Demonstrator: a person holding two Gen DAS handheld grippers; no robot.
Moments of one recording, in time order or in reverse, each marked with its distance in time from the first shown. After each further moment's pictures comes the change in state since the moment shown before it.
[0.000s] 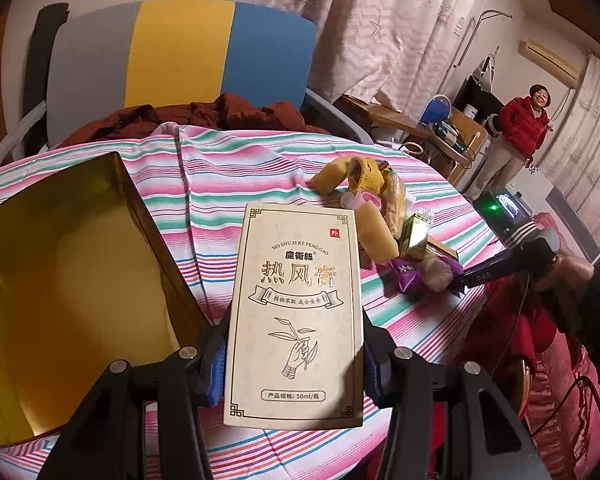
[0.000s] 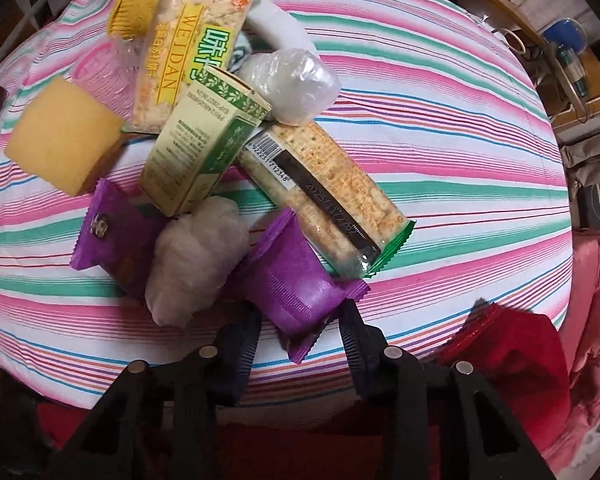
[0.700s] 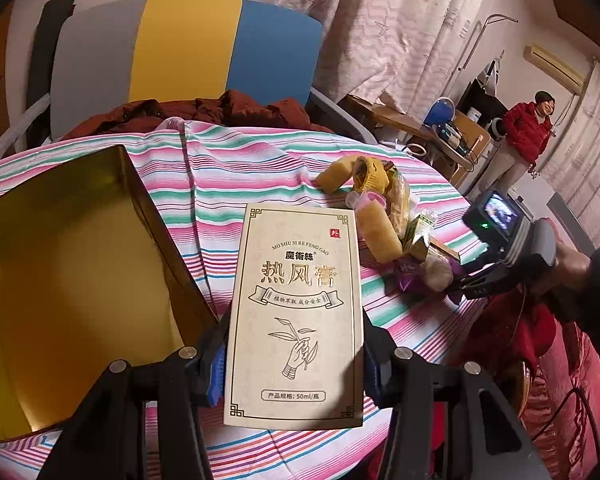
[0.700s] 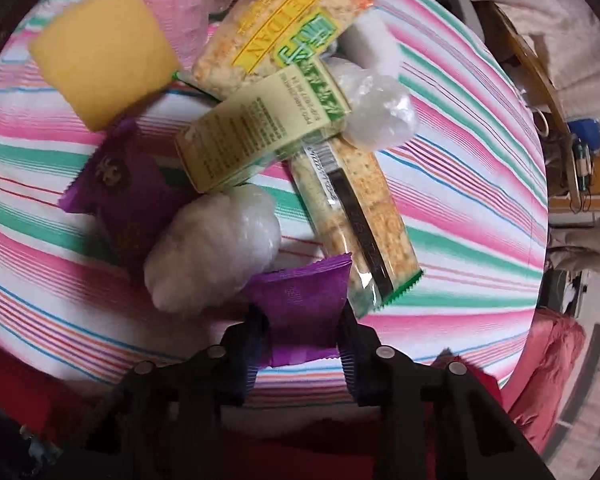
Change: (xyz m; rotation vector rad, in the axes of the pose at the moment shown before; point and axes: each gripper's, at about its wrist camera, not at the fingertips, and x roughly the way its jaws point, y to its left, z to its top) left arm 0.000 0.006 -0.002 -0.024 0.003 -0.002; right arm 0.003 0.026 0.015 -0.285 0.005 -0.156
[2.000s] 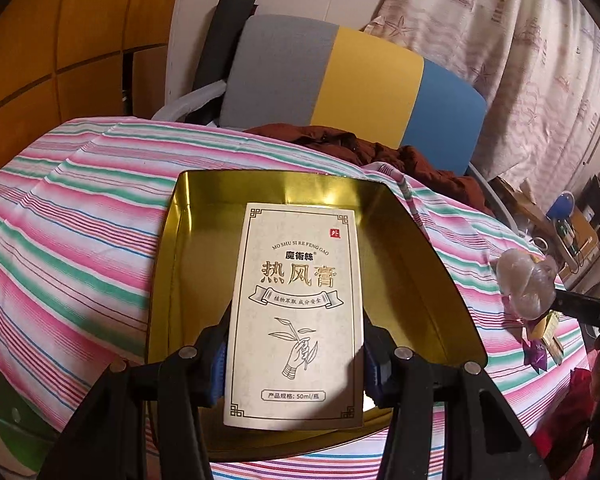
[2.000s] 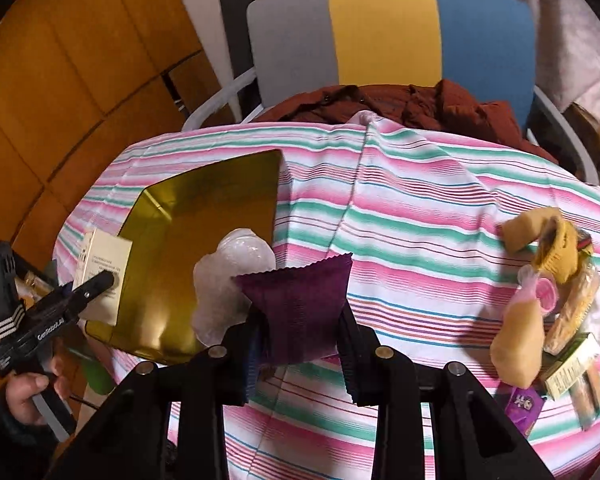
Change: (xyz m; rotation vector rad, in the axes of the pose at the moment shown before) left arm -0.082 0.174 -0.027 -0.332 -0.156 0.392; right arm -0.153 0.174 0.057 0.047 -0.607 0.527
